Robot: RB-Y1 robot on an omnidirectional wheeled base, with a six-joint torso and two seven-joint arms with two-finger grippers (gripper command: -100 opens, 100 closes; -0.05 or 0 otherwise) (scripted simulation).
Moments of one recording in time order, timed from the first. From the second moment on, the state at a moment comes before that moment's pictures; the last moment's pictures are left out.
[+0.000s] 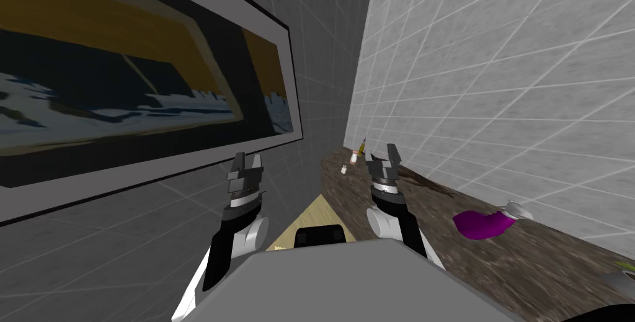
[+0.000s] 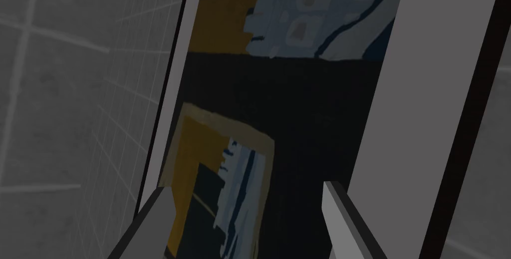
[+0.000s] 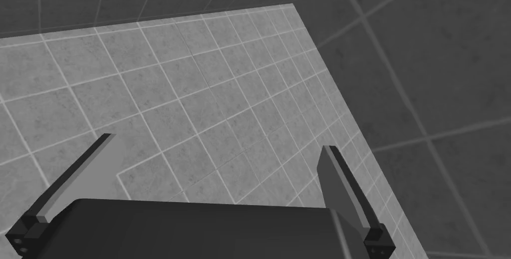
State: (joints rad) left arm 0.49 0.02 0.02 -2.33 0.05 -0.57 -0.08; right arm 0.50 0.02 0.02 -2.35 -0.02 -0.53 0.01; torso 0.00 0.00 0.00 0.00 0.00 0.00
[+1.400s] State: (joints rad) left arm 0.49 0.02 0.02 -2.33 0.05 -0.57 -0.08; right arm 0.24 -0.15 0.04 -2.11 -0.29 -0.29 -0.11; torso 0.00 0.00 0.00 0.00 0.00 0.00
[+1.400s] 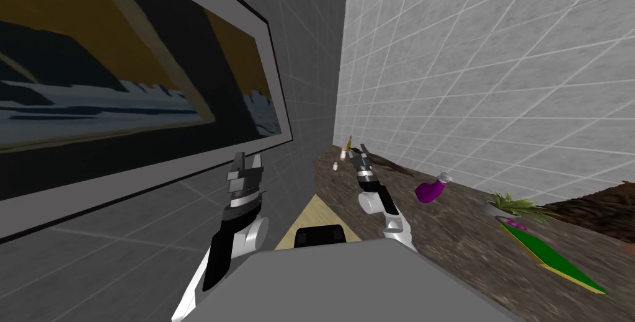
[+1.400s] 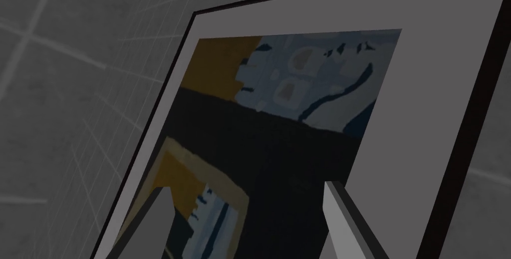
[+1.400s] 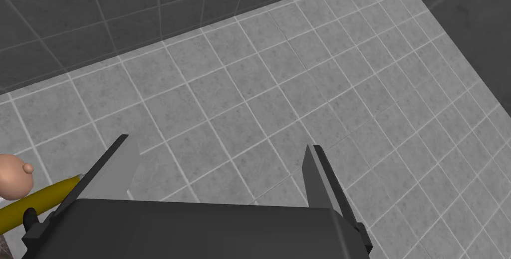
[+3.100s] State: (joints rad) left arm 0.49 0.02 0.02 -2.33 0.05 -0.57 -0.08; right arm -0.19 -0.17 0.09 -1.65 -0.73 0.10 -0.38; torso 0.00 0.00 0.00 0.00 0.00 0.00
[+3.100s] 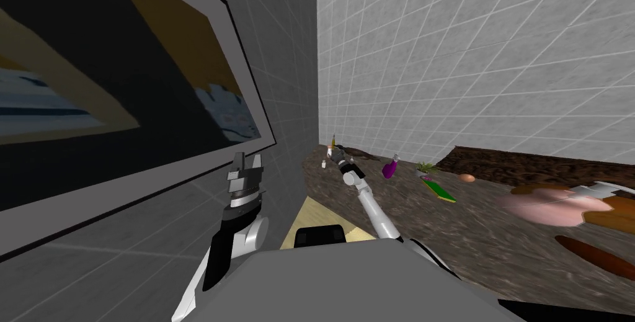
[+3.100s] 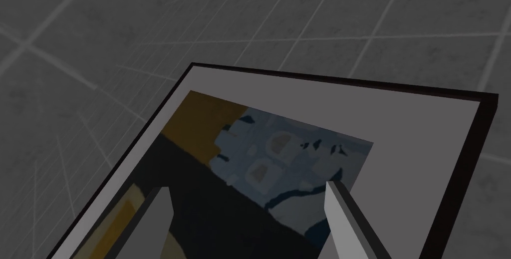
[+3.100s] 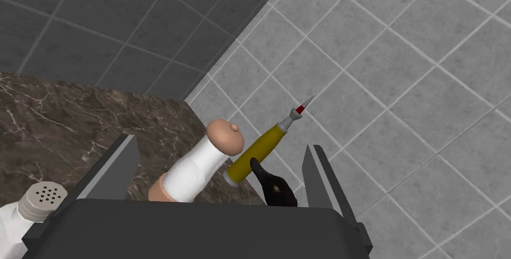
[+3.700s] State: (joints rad) left arm 0.49 0.02 0.02 -2.33 0.05 -0.57 -0.08; right arm -0.30 -0.16 0.10 -1.50 -0.84 0.25 -0.48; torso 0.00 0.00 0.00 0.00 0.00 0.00
